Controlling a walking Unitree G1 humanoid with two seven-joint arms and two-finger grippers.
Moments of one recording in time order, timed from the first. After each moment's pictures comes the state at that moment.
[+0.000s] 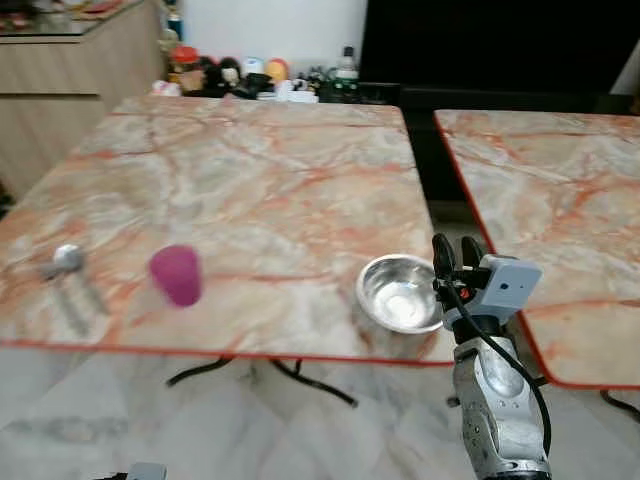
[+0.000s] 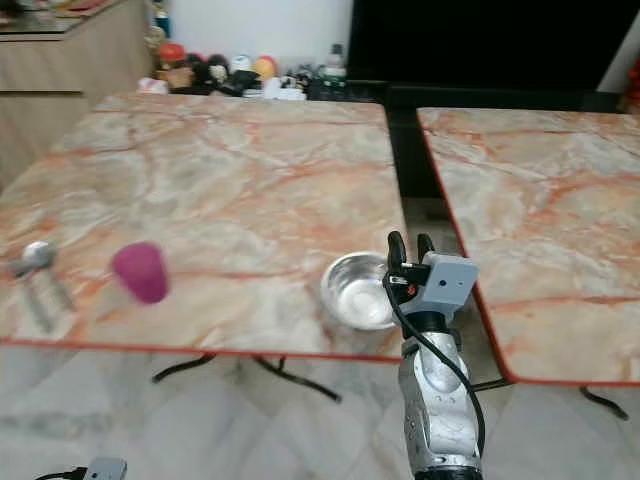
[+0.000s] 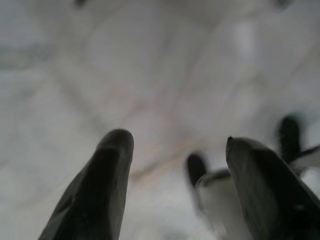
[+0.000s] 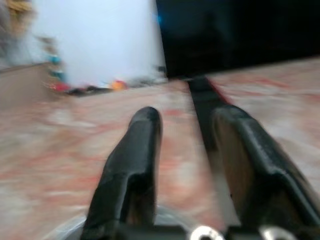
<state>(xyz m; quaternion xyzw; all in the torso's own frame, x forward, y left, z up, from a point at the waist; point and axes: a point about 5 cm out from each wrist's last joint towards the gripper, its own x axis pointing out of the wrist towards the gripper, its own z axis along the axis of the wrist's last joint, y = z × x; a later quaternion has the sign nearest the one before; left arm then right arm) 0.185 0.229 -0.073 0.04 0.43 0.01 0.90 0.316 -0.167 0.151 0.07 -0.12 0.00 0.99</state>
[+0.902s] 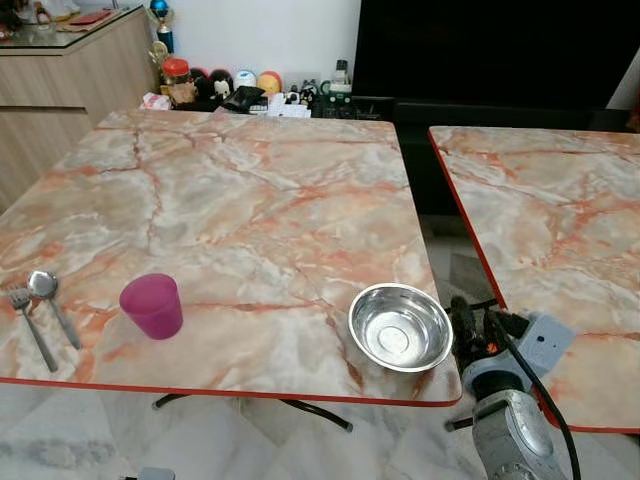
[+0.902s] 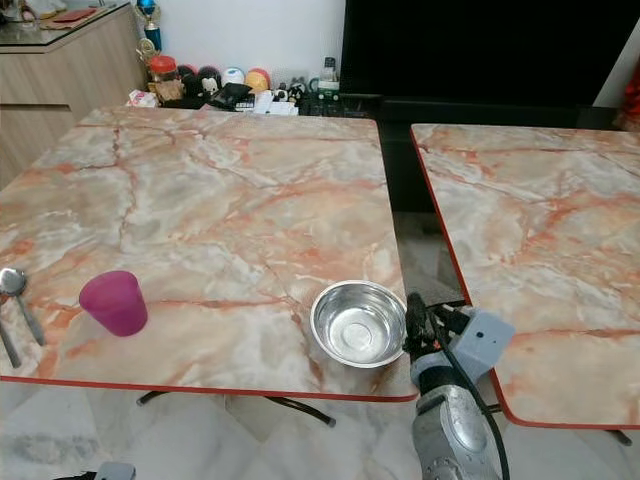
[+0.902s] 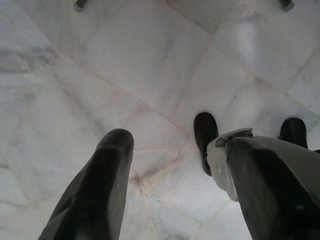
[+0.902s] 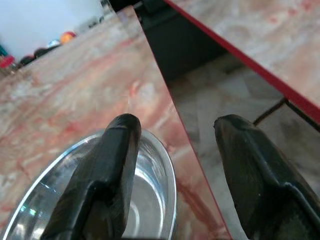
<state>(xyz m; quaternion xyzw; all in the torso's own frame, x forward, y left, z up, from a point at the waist) 0.174 0.240 -0.075 0.05 0.44 0.02 0.90 0.269 -0.165 0.118 0.24 0.06 -0.06 0.97</state>
